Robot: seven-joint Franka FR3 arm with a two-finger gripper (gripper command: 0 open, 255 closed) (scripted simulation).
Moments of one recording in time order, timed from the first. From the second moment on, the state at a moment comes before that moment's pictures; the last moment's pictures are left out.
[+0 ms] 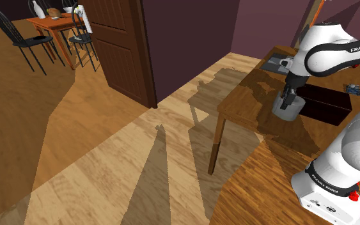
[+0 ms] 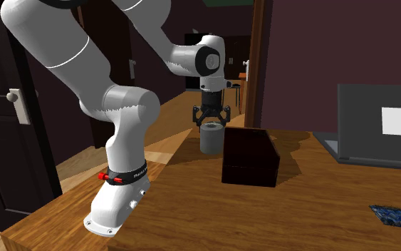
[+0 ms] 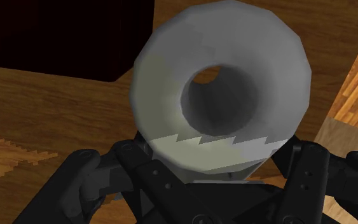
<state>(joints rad) -0.05 -0.71 -0.66 -2.85 -0.49 2.20 -0.64</state>
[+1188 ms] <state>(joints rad) -0.04 -0.83 -0.55 -2.71 -0.41 1.93 -0.65</state>
